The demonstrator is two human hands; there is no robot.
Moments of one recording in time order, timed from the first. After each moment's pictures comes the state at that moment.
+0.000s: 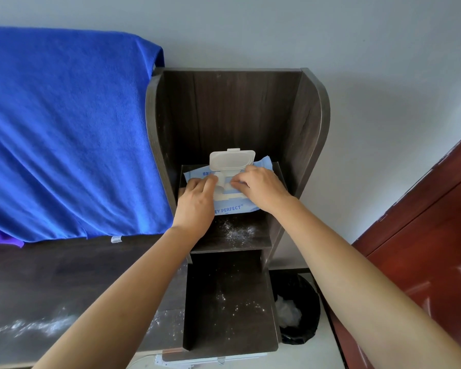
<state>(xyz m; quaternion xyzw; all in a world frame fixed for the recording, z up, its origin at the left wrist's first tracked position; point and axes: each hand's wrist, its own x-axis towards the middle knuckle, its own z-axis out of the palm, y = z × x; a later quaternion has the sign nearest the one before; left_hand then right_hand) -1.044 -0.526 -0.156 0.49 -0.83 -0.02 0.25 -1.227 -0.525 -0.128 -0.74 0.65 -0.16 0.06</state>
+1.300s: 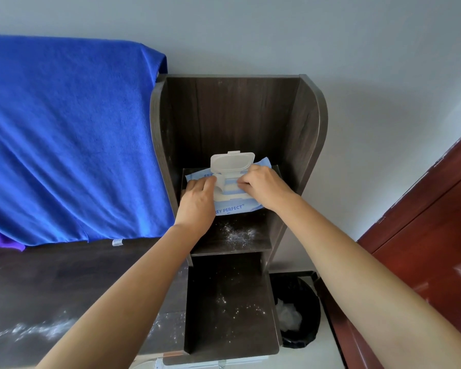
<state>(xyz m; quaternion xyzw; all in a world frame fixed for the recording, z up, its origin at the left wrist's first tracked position) -1.043 -0.529 -0.149 0.50 -0.83 -0.06 0.26 -1.236 -0.529 -0.121 -0.76 0.64 -0.12 0.02</state>
